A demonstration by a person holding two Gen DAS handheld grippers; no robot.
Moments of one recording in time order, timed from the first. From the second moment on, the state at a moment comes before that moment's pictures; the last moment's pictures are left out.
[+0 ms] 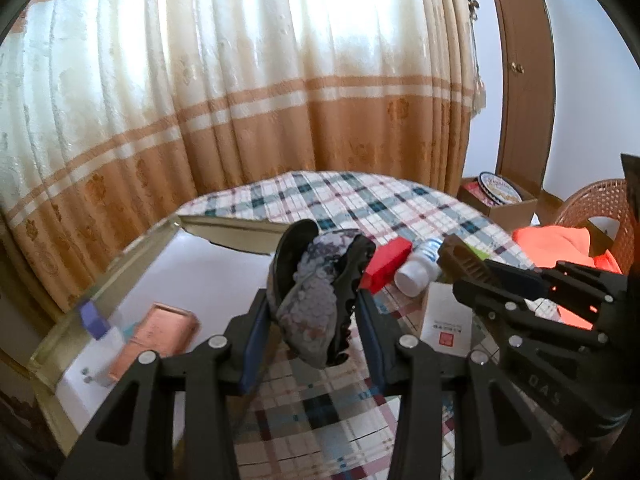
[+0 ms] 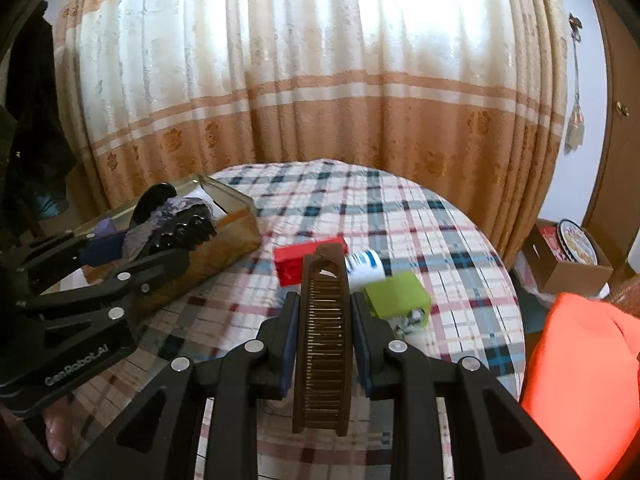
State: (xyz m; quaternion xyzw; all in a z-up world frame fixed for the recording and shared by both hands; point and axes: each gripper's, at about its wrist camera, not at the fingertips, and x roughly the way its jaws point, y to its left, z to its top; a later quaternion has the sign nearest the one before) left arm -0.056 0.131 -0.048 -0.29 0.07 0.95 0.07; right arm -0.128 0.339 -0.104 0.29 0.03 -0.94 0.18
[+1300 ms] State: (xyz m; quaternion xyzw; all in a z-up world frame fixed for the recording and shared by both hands) left arm -0.046 -0.046 -0.045 -0.34 -0.02 0.93 -0.12; right arm -0.137 0.151 -0.059 0.27 0.13 -0.88 0.36
